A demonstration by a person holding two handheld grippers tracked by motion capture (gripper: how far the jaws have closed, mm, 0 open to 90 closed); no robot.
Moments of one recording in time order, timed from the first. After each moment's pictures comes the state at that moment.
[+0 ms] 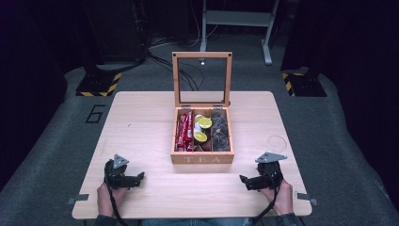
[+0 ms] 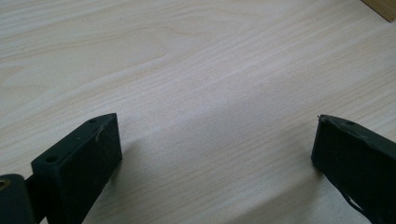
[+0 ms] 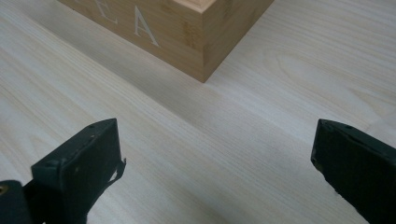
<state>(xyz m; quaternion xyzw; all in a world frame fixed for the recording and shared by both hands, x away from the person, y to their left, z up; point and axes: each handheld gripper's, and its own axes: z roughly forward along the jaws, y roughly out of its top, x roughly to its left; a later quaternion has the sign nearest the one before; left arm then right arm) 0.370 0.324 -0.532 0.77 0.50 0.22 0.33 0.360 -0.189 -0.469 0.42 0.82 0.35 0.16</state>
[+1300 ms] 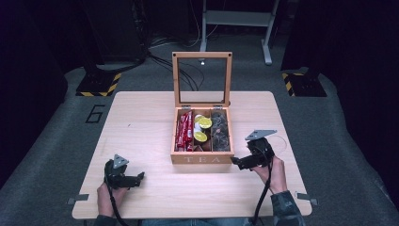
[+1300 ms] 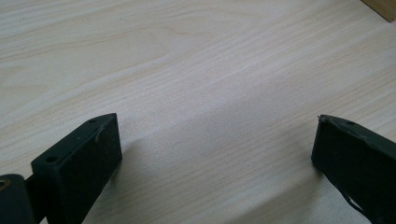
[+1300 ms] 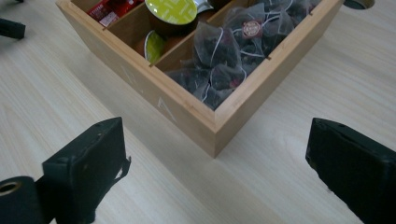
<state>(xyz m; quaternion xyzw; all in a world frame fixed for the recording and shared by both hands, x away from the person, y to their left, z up) 0.370 0.324 -0.532 0.77 0.50 0.22 0.33 0.411 -0.159 -0.418 0.38 0.84 0.36 0.13</state>
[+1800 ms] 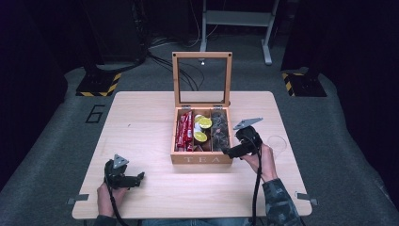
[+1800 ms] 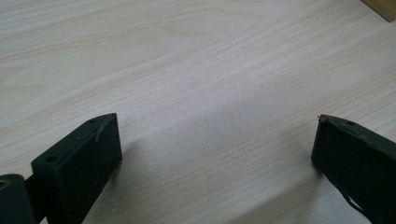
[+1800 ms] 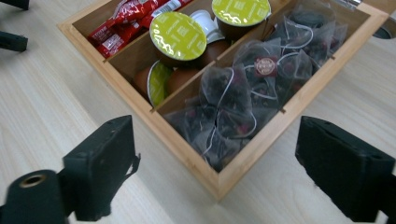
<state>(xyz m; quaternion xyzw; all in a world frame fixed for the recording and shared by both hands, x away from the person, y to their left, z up) 0.370 0.324 -0.531 0.78 0.50 0.22 0.32 0.448 -0.128 -0.411 0.35 0.86 0.35 0.12</state>
